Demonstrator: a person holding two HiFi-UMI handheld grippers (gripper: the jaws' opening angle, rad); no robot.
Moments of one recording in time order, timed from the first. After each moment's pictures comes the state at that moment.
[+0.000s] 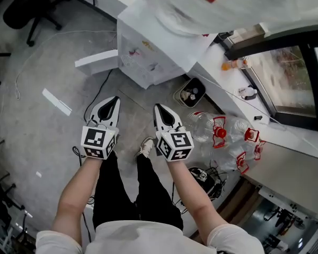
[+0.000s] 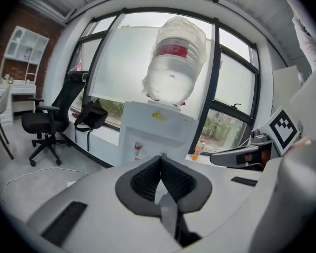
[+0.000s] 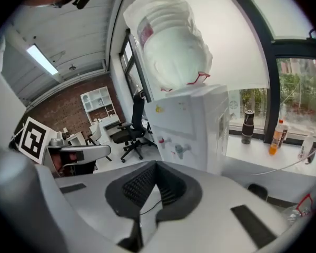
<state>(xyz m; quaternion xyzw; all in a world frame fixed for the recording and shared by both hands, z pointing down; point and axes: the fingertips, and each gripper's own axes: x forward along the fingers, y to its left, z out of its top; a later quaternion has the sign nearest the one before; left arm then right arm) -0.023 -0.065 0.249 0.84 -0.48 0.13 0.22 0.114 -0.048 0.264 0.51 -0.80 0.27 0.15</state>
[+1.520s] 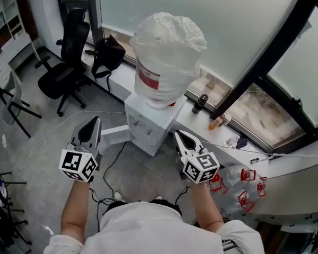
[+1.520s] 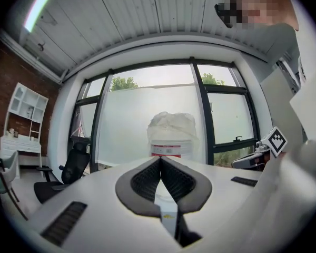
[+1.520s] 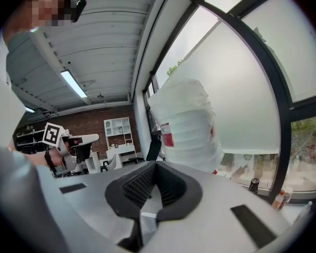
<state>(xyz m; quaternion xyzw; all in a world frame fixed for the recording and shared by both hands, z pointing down) -0.075 -0.056 -0.136 0.84 -0.54 0.00 0.01 0.190 -0.051 -0.065 0.47 -0.87 0.13 0.03</state>
